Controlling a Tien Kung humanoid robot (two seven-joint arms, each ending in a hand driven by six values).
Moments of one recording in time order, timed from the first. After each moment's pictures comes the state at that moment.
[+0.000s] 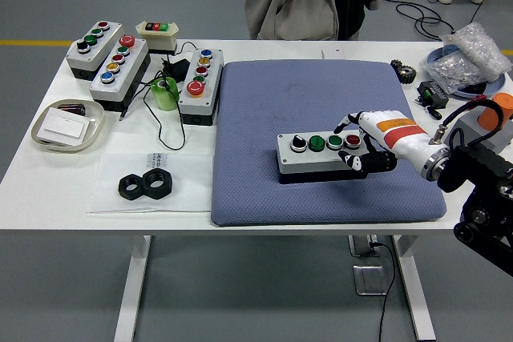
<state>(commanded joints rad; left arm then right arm) -0.12 0.12 -0.58 -0.24 0.57 0.27 0.24 0.68 -0.52 0.56 1.38 -1.75 -0.16 -0.14</state>
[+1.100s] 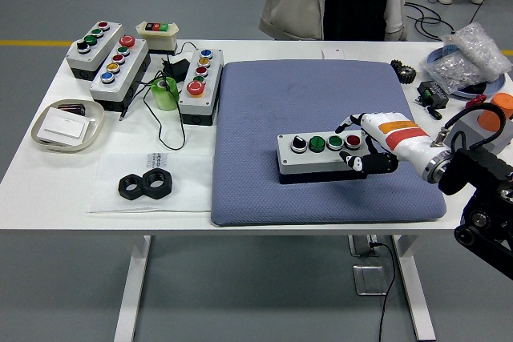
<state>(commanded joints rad) -0.11 0.12 -0.60 -0.25 0.60 0.27 0.25 0.64 -0.53 0.63 1.41 -1.75 -0.19 -0.14</state>
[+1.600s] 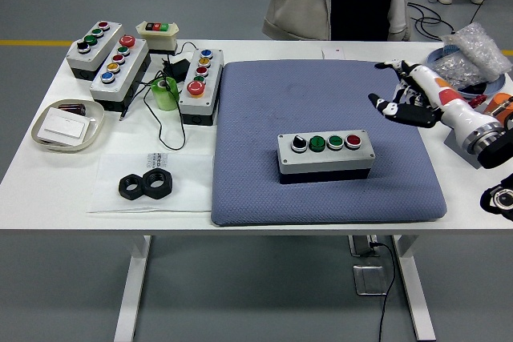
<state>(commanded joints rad) -0.12 0.12 -0.59 -0.25 0.58 0.27 0.25 0.54 -0.54 0.93 1.42 -1.31 -0.25 -0.07</state>
